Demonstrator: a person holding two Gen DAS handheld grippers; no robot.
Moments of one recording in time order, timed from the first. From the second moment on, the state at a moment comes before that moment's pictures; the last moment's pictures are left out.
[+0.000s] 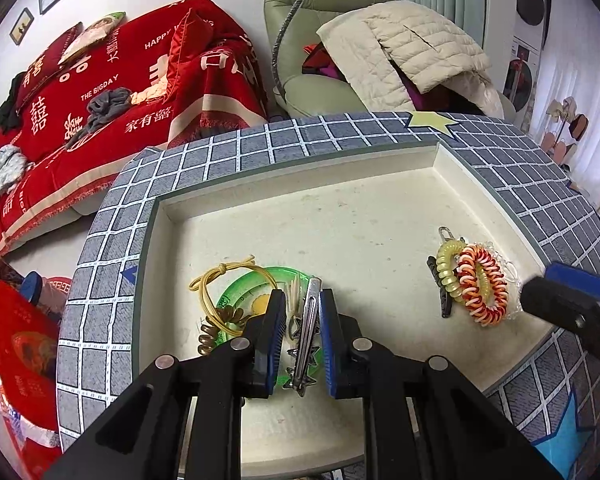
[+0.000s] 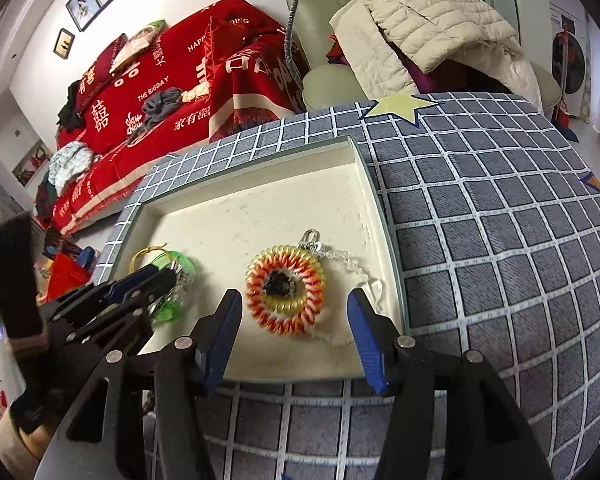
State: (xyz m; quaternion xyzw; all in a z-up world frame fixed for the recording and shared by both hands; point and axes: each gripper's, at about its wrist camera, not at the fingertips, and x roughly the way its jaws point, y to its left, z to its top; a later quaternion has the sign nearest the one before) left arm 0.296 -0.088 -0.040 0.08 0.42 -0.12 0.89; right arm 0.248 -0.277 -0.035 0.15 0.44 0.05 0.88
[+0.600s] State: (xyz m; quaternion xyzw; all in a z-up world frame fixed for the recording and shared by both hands) left arm 0.287 -0.089 -0.018 0.10 0.38 -0.09 0.91; right arm 0.224 -0.291 -0.016 0.17 0.43 0.04 0.89
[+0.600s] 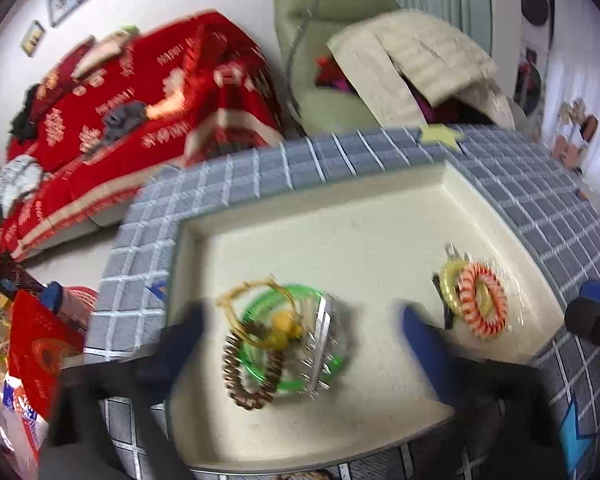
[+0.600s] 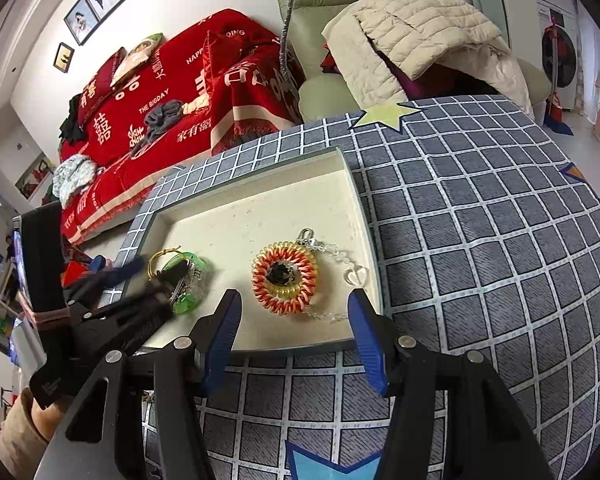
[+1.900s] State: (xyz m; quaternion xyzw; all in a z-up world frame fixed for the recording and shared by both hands) left arm 0.219 -0.036 -0.001 0.07 0.36 -0.03 0.93; right arm 0.197 -0.255 -0.005 0.08 0.37 0.01 0.92
